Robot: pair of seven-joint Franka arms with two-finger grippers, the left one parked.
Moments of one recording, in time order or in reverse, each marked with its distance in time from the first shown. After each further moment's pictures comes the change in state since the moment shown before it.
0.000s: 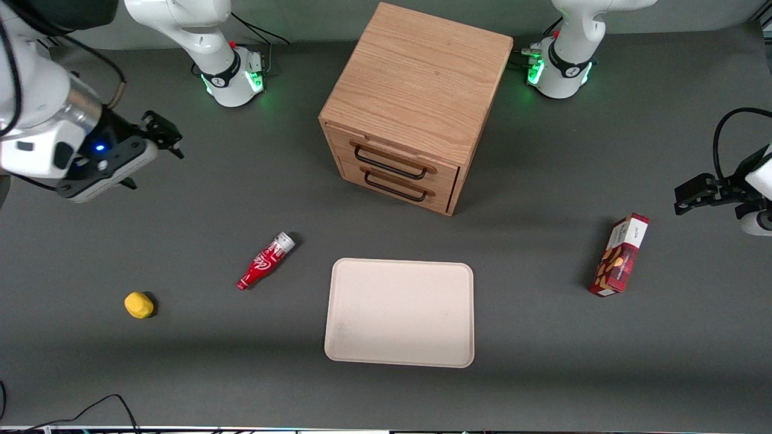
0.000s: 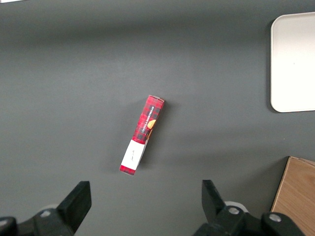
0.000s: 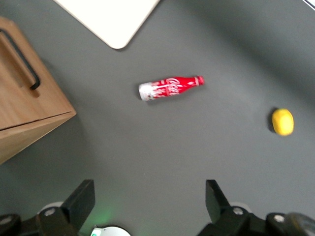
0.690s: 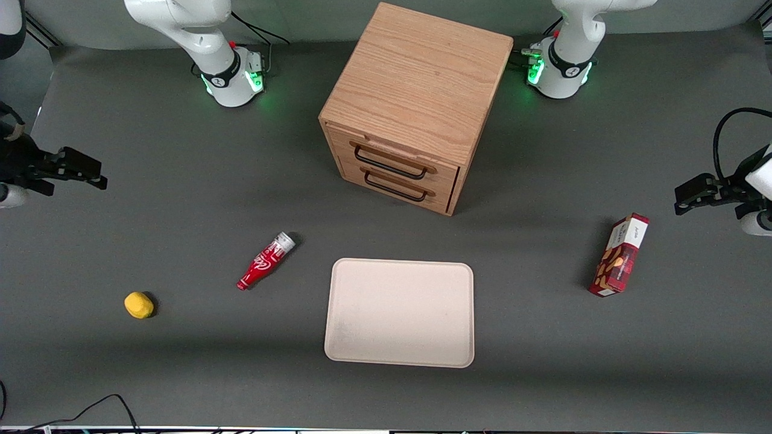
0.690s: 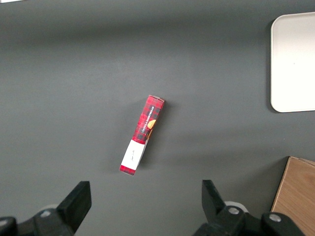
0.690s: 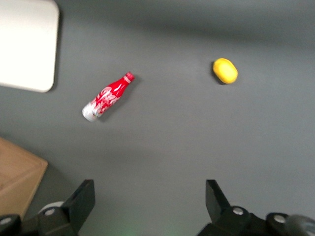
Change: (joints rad) arm -0.005 0.001 -0.263 0.000 -0.003 0.030 0.219
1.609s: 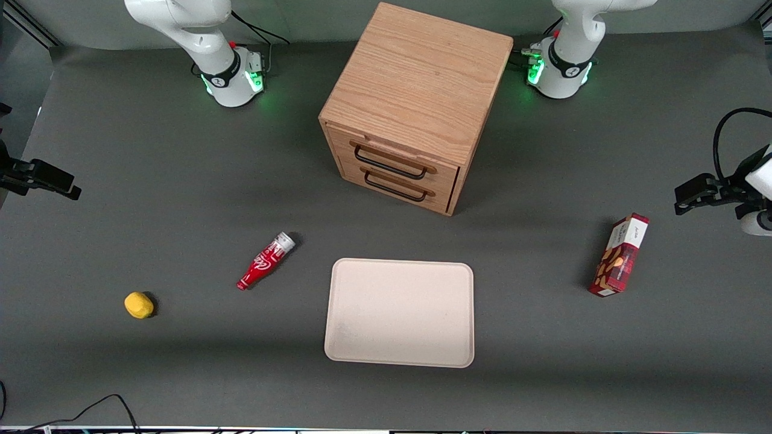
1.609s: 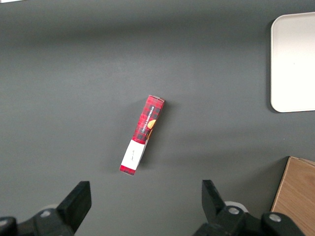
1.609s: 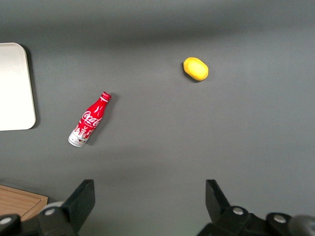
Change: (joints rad) arm -0.009 -0.001 -0.070 -0.006 -0.016 0.054 0.221
